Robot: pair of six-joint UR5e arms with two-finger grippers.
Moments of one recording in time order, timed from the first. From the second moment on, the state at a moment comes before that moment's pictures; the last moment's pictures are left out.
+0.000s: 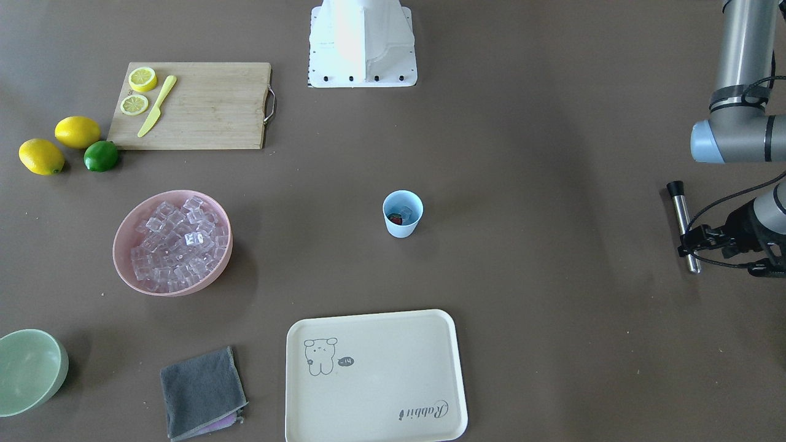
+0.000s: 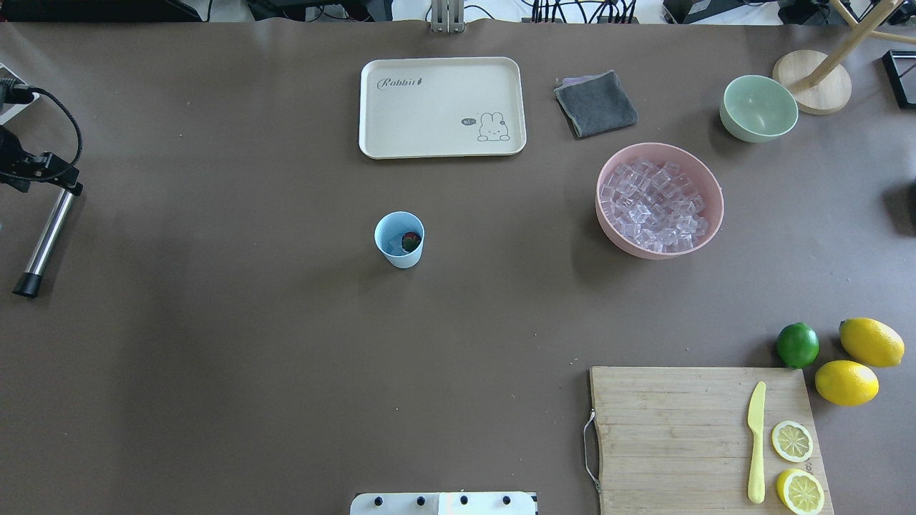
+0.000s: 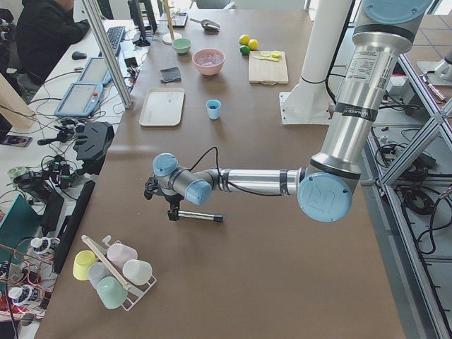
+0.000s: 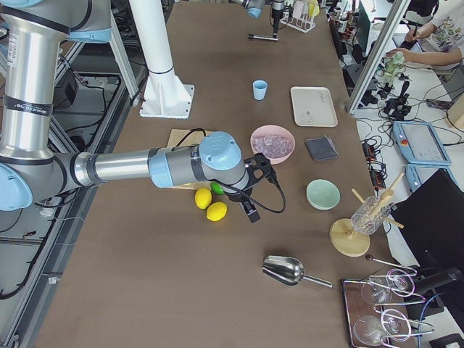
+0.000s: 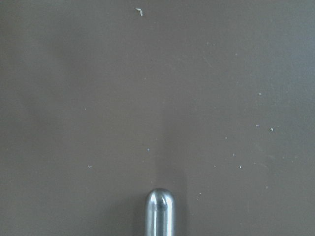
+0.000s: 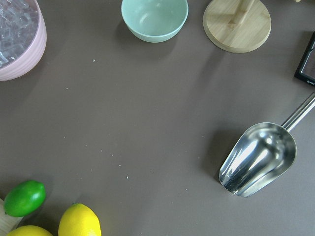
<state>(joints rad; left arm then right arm) -1.17 -1.82 -1.24 -2.06 -2.27 -0.49 1.67 -1.79 1.94 -1.47 2.45 -0.39</state>
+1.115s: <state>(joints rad) -1.12 -1.80 -1.22 -2.09 -2.21 -0.48 1.69 -1.80 1.95 -1.47 2.43 -0.40</state>
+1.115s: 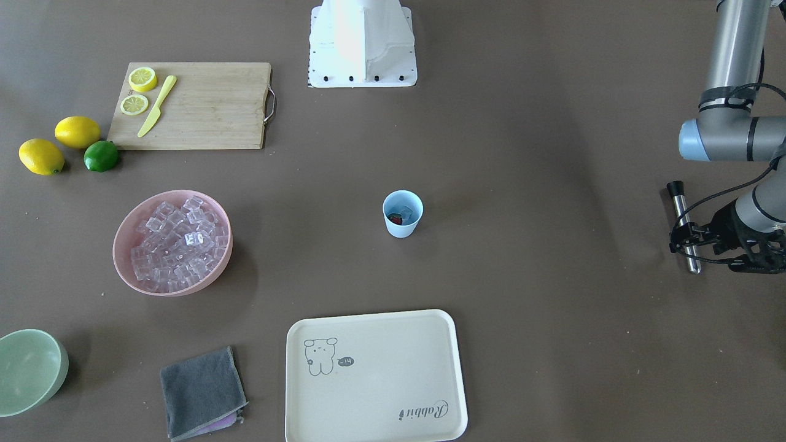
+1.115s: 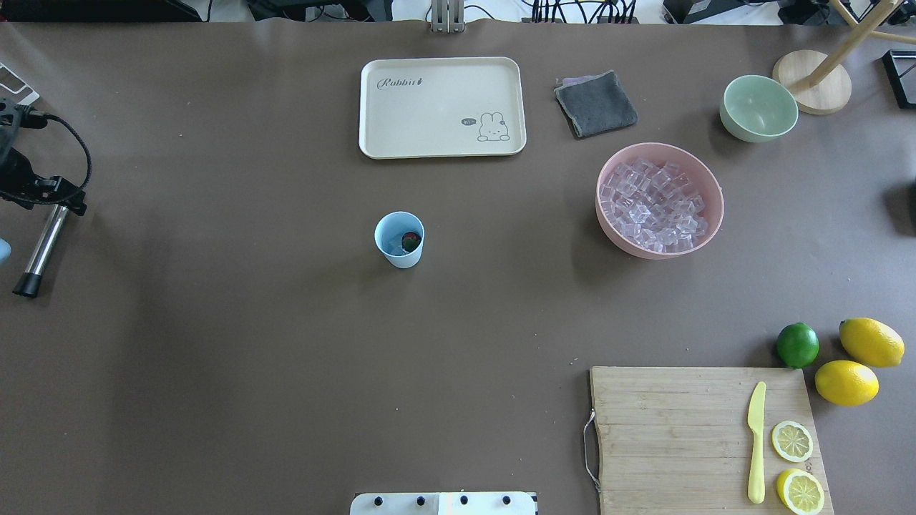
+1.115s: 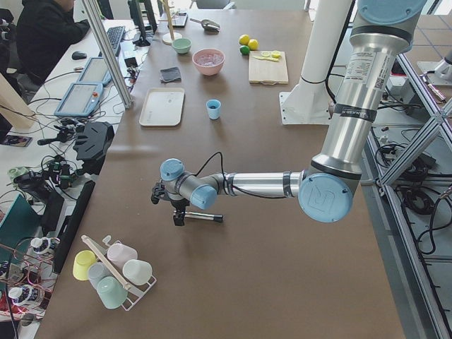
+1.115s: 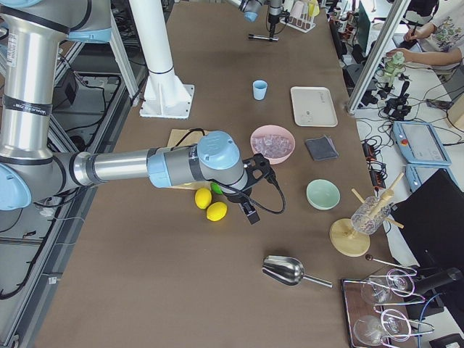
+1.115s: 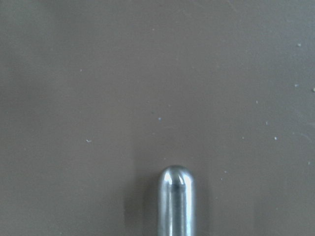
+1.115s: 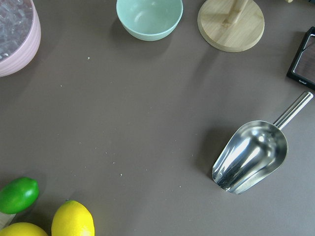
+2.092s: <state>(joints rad) -1.11 -1.80 -1.25 -2.15 -2.21 -0.50 1.71 -1.80 1.95 -1.47 2.43 -0.40</state>
